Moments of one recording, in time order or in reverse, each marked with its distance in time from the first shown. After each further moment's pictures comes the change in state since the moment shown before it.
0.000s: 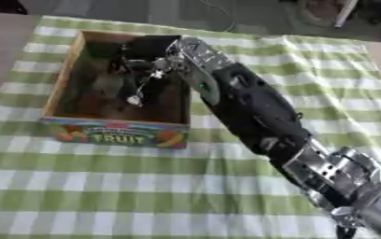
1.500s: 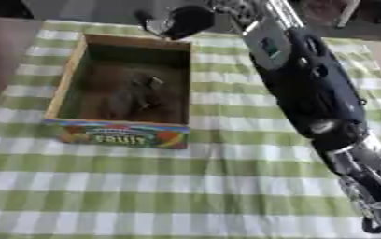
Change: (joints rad) left arm 0.010 -0.007 0.001 0.000 -0.002 0.004 0.008; right arm 0.077 -0.178 -0.180 -0.429 -0.311 0.147 -0.146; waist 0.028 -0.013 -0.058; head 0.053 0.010
